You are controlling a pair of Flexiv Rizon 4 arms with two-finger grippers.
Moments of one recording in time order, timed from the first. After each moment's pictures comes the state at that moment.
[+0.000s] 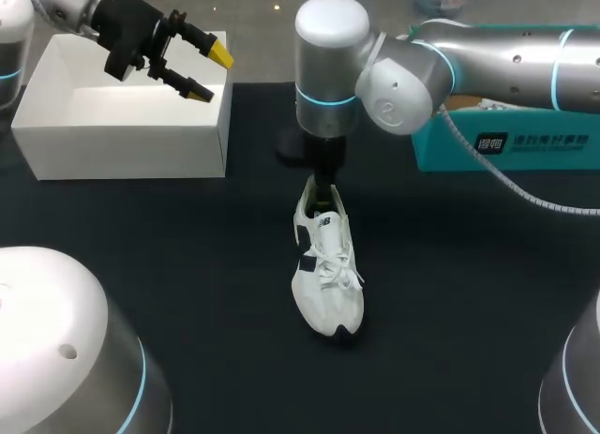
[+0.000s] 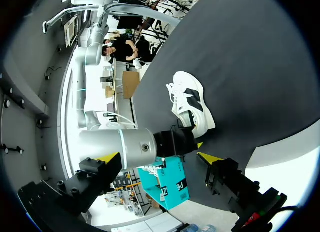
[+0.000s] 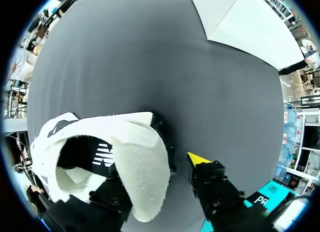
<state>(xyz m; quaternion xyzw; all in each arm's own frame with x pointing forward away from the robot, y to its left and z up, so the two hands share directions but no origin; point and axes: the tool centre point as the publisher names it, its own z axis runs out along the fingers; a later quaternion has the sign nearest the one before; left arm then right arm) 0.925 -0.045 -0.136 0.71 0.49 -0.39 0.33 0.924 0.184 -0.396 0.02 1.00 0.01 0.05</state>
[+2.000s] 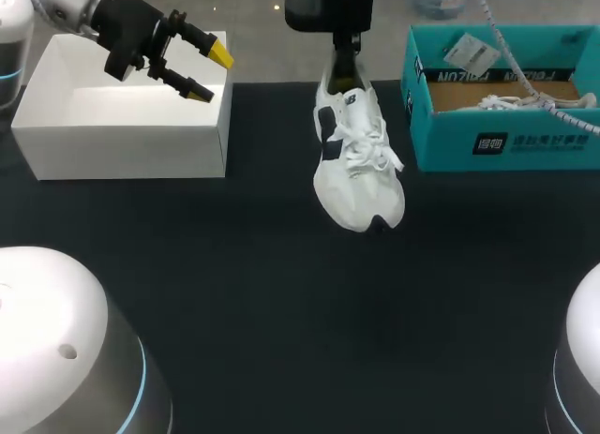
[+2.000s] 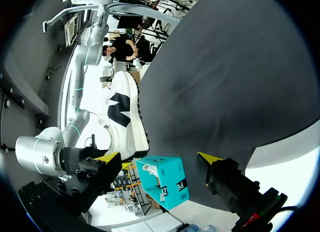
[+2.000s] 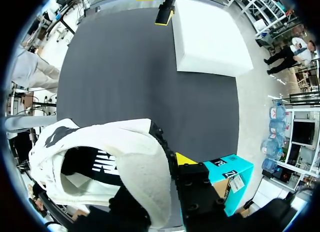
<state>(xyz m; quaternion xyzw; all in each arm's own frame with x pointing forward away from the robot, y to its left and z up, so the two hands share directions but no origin) 0.925 -0.045 -0.136 0.71 0.49 -0.39 0.33 0.929 0.157 -0.140 0.02 1.00 0.00 0.06</state>
